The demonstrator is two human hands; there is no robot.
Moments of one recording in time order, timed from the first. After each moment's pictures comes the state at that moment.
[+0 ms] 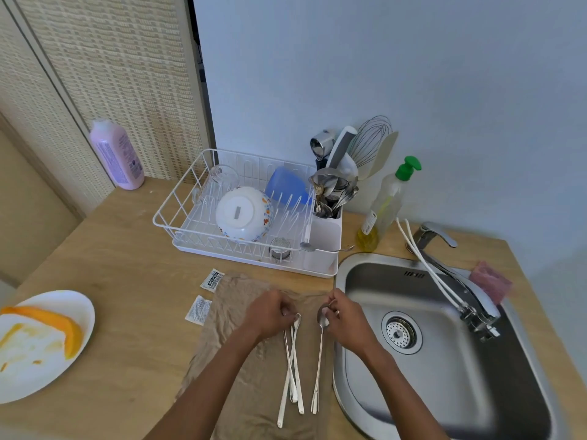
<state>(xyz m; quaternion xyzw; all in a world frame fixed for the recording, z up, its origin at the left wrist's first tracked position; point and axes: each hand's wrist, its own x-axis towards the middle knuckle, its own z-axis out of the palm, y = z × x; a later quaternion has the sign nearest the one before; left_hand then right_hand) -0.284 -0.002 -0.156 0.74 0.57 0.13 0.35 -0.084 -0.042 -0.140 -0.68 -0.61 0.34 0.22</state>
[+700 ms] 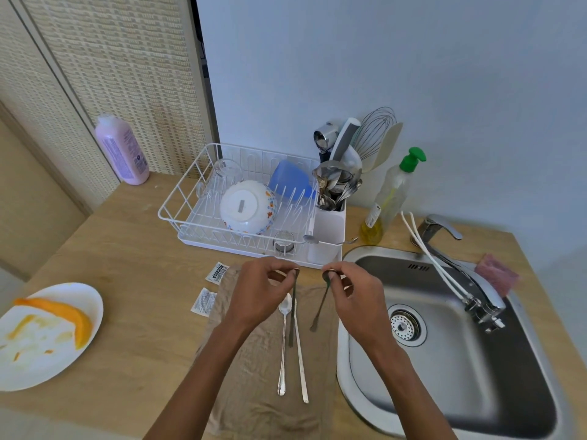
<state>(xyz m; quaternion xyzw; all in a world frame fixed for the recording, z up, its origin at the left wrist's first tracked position) -0.297 -0.027 -0.063 0.65 0.55 0.40 0.34 -0.107 -0.060 -0.059 -0.59 -0.67 0.17 0.40</state>
